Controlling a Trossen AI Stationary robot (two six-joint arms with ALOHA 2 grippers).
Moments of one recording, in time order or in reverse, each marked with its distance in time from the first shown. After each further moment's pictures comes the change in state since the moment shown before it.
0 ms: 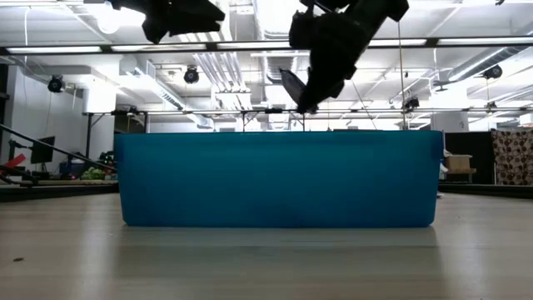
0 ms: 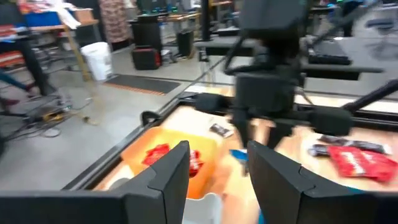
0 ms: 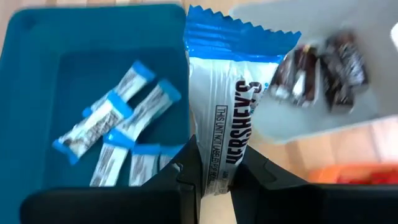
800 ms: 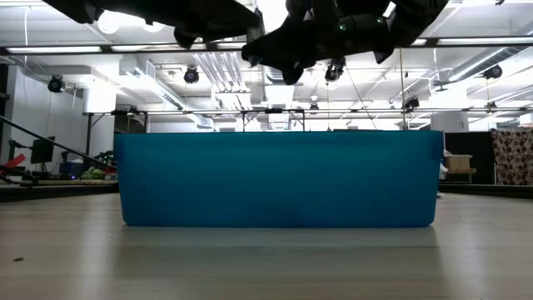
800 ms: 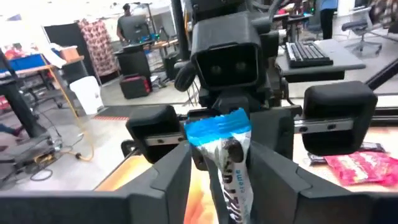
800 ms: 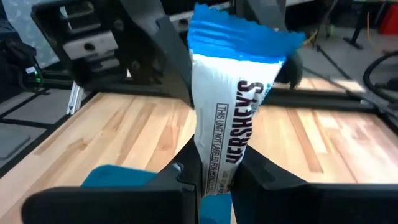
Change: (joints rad) left arm -0.002 0.265 -0.004 0.393 0.066 0.187; right arm -0.019 0.027 -0.277 1.020 -0.225 -0.076
